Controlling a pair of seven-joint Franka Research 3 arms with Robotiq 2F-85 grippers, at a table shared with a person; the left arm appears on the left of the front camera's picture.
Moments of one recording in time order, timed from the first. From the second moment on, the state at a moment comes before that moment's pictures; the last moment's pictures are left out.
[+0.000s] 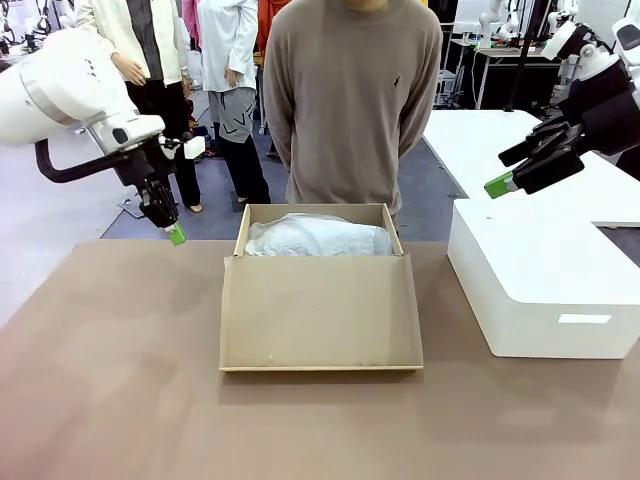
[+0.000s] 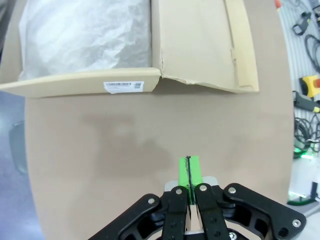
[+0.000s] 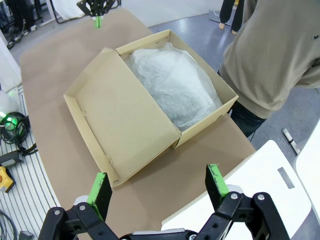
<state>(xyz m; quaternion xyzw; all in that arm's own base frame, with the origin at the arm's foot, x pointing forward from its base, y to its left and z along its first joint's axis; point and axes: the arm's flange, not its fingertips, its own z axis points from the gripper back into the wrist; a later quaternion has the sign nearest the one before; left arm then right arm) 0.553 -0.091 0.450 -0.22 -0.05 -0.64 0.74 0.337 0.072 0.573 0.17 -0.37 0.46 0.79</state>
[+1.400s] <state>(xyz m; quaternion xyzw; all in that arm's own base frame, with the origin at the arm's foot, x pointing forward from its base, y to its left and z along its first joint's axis) 0.562 -0.102 0.389 -0.27 0.00 -0.60 0.76 0.337 0.072 0.573 0.17 -0.37 0.46 0.79</state>
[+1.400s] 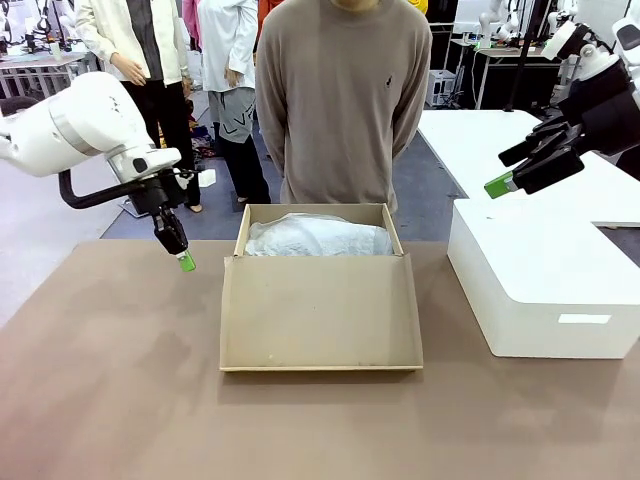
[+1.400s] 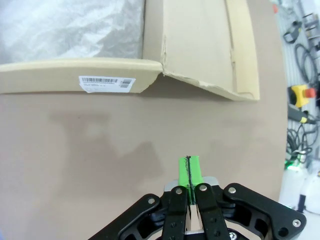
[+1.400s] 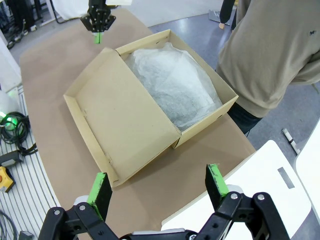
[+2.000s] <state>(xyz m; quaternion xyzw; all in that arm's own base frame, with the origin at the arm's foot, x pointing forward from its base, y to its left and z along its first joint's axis) 0.567 -0.119 0.359 -0.30 0.02 -0.56 0.77 0.337 0.072 0.573 0.17 -0.37 0.46 0.79</state>
